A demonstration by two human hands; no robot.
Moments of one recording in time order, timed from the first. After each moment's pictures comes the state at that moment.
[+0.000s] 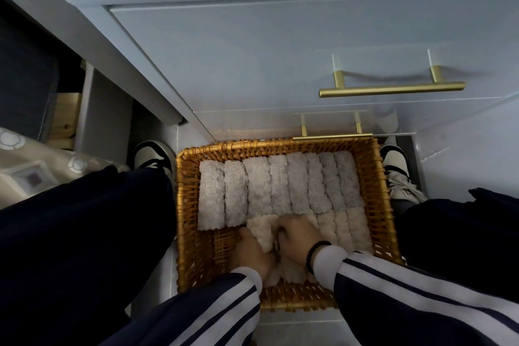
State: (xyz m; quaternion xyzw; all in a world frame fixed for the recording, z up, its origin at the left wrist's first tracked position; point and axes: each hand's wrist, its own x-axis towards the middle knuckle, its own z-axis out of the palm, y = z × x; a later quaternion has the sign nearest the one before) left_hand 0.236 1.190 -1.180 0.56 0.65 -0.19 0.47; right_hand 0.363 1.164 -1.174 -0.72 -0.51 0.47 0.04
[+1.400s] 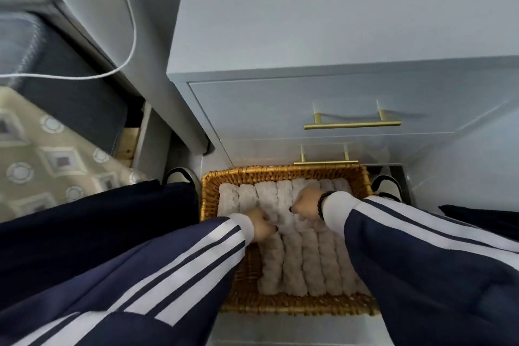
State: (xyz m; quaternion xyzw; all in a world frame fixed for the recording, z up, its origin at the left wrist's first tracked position) left_hand 0.264 1.277 -1.076 0.70 0.48 -0.29 0.44; right_hand 0.412 1.247 -1.054 -0.74 -0.38 0.54 -0.09
